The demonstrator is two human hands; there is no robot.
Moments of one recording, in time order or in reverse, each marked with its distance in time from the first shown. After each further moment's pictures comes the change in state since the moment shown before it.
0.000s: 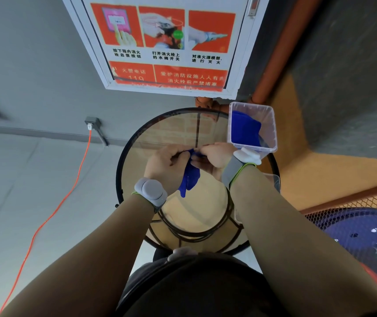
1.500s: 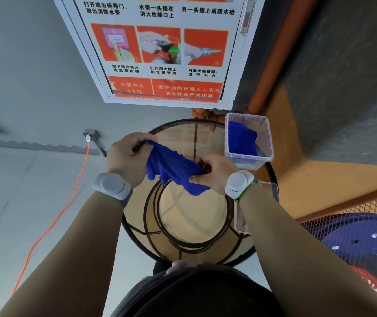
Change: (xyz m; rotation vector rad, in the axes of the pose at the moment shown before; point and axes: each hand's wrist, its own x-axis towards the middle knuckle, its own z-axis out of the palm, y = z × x) left_hand 0.022 0.005 -0.078 -0.026 0.207 0.040; right_hand 0.011 0.013 -0.040 -1.038 -0.116 -0.619
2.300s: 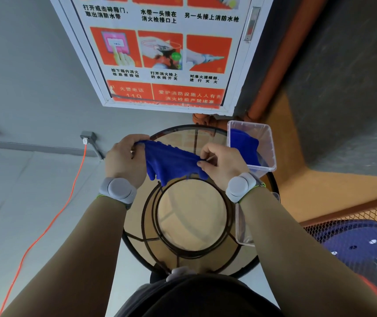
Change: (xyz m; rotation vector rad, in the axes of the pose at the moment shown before) left_hand 0.029 -0.002 0.004 0.098 0.097 -0.112; right_hand 0.025 -0.011 -0.021 -0.069 0.293 -0.176
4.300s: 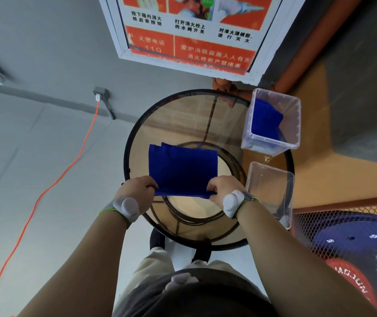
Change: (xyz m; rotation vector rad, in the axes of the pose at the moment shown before) left_hand -0.103 -0.169 0.027 0.497 -0.529 -0.243; right_hand -0.082 0.059 0.087 -0.382 -0.649 0.220
